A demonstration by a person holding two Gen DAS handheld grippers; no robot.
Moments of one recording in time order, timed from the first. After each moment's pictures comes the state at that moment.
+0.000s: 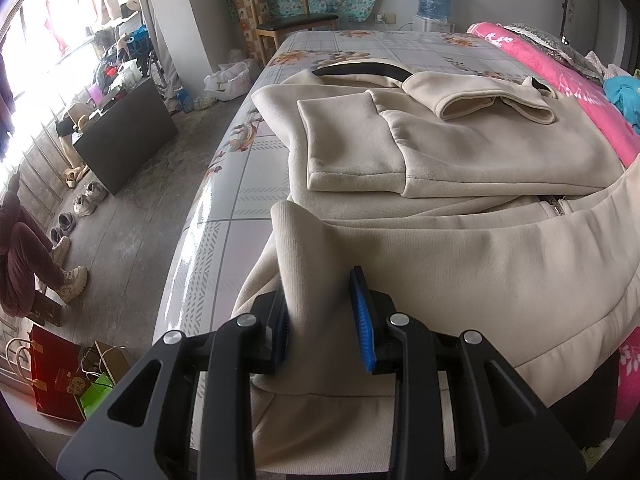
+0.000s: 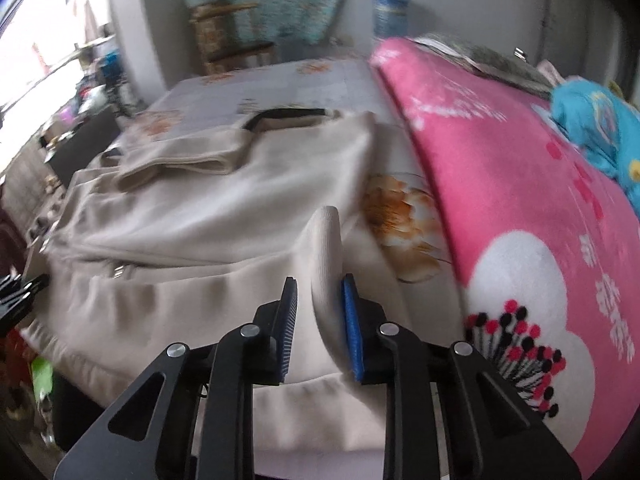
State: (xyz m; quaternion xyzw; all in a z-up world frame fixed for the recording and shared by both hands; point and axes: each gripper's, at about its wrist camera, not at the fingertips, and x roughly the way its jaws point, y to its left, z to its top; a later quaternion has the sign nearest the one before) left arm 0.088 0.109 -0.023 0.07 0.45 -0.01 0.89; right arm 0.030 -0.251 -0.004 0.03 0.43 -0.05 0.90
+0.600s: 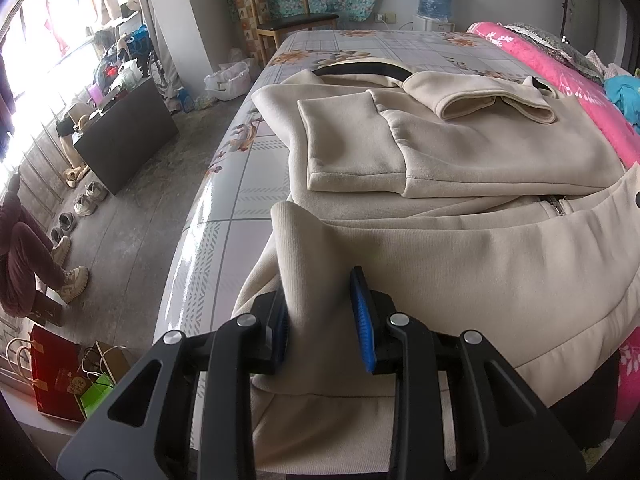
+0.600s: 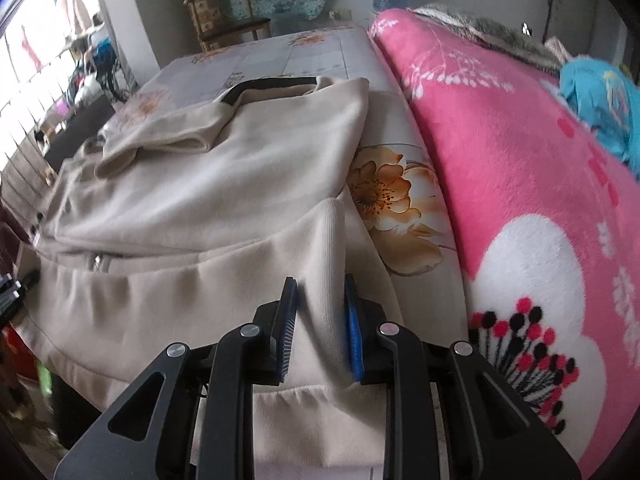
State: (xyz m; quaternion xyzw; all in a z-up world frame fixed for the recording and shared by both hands) left arm 0.087 0.110 -0.024 0.07 0.45 -0.01 0.89; right arm 0.047 -0.267 -0.026 0.03 0.48 -0.07 0.88
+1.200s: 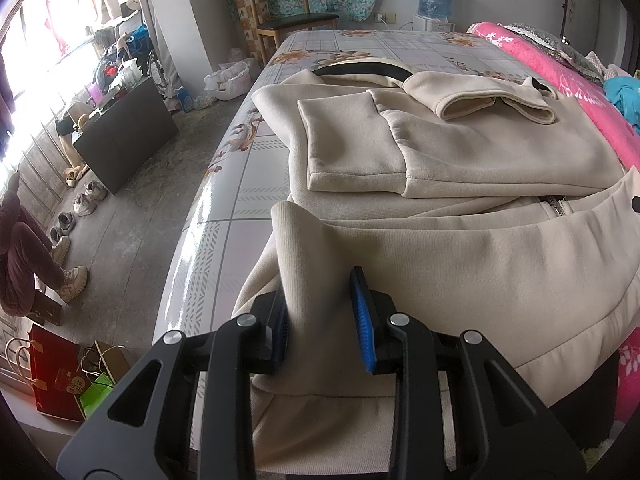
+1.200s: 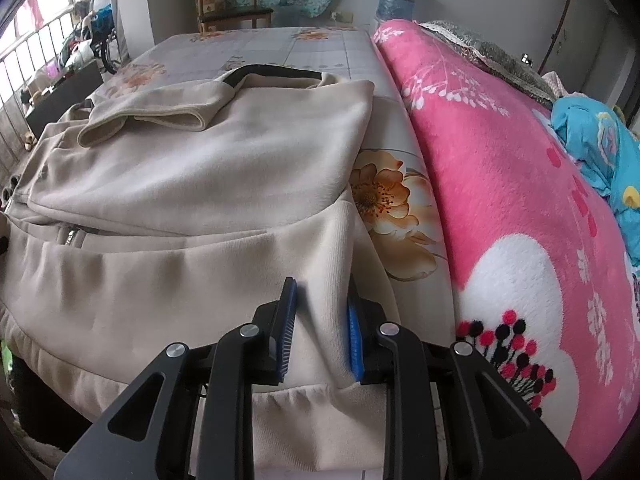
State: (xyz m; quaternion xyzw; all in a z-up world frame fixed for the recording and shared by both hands) left arm 0.087 0.110 -0.023 0.07 0.45 -0.01 0.89; right arm 0.051 -0.254 -0.032 -0.03 0.48 -0.09 0.87
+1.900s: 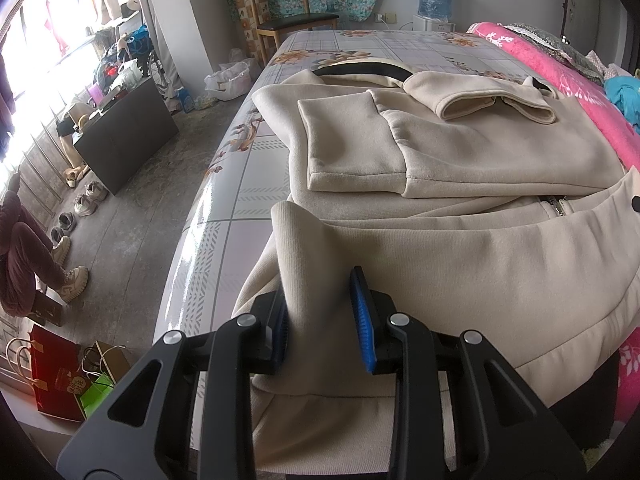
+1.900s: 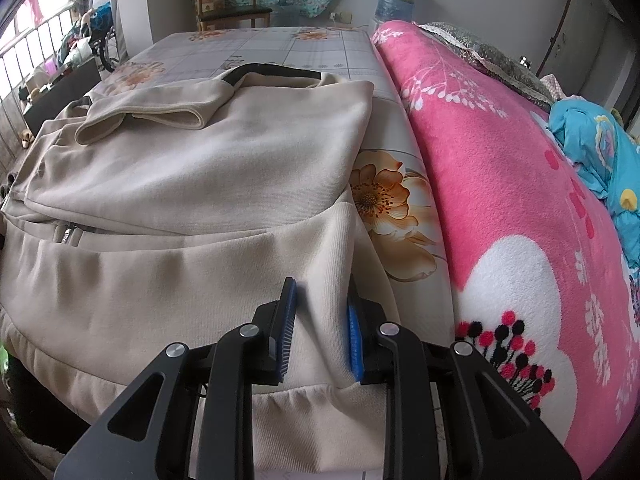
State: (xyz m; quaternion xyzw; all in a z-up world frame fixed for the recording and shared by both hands) left arm 0.086 0.111 -0.023 0.07 0.45 -0.01 0.89; right arm 0.051 -0.252 -0.032 -0.03 0.48 -0.09 0.87
